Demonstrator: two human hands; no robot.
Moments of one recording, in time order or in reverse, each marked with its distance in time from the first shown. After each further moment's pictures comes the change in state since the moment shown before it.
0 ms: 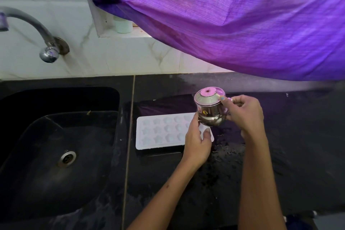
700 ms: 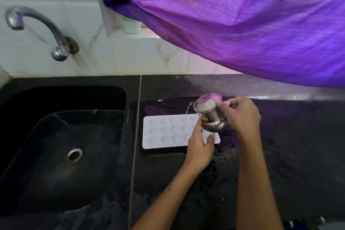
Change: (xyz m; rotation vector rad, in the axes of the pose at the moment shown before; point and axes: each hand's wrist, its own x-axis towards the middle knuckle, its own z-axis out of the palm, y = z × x) left_hand -0.004 -0.012 -0.008 -0.001 -0.010 -0.046; right_hand -0.008 -0.012 0.019 -0.240 -0.021 -0.052
